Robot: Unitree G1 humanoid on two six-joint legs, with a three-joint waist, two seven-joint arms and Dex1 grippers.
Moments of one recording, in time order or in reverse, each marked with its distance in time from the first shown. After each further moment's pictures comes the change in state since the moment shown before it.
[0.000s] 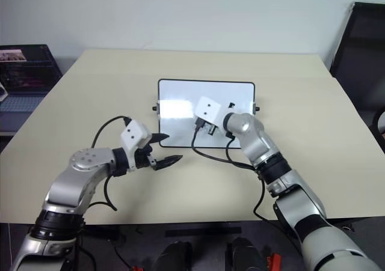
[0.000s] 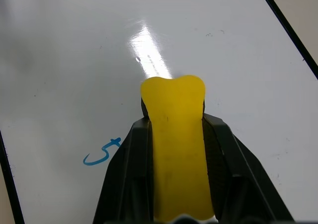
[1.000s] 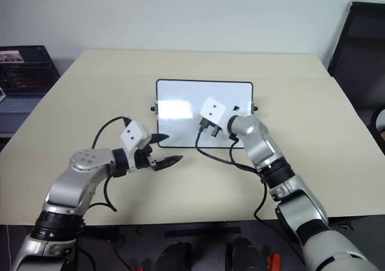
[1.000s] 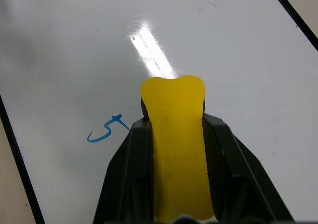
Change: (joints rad) left arm 0.007 0.000 -0.001 0.011 -0.003 -0.027 -0.006; right arm 0.038 0.006 -0.037 -0.050 0.007 0.037 0.022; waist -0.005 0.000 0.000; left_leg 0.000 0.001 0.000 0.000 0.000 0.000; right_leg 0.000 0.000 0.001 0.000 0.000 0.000
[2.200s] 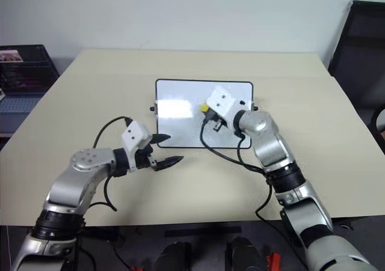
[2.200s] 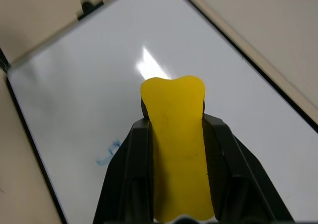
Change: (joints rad) left arm -0.009 0.001 0.006 0.006 -0.009 0.004 -0.017; right arm 0.121 -0.020 -0.162 -0.399 0.164 0.260 0.081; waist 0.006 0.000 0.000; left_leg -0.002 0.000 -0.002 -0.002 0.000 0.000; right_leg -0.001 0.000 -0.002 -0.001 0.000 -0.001
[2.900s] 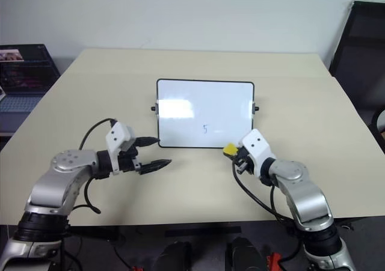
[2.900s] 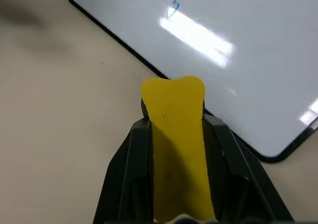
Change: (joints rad) left arm 0.037 0.080 0.059 0.060 -0.053 -0.047 -0.133; right arm 0.483 -0.173 -0.055 -0.447 0.193 0.283 -0.033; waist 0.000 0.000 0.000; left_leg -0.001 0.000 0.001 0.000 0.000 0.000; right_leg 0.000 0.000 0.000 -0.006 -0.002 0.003
